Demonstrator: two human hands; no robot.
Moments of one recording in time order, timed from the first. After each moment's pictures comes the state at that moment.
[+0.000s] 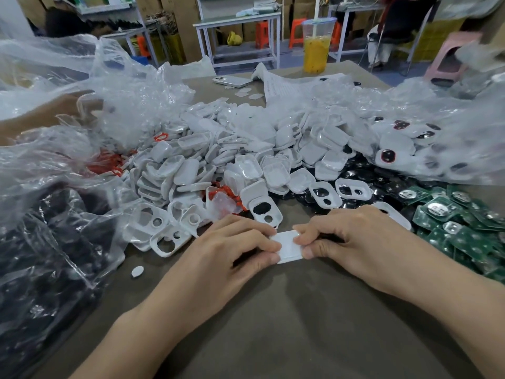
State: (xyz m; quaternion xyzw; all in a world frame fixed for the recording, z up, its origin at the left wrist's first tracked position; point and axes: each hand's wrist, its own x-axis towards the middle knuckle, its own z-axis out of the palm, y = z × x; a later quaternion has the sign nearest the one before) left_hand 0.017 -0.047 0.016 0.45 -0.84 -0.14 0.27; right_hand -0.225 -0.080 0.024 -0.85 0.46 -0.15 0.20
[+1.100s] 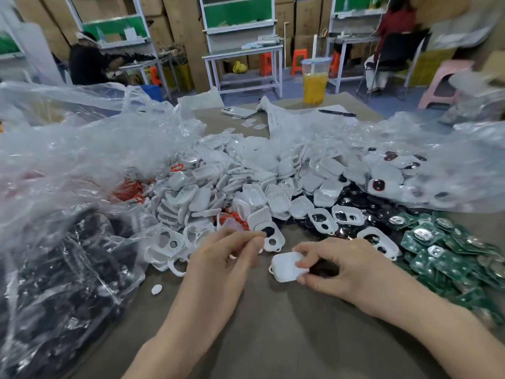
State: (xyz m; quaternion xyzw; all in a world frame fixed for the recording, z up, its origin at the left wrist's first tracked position) left_hand 0.005 -0.037 0.026 0.56 -0.66 -0.23 0.45; right_hand -0.224 -0.070 0.018 -0.83 0.43 -0.25 0.25
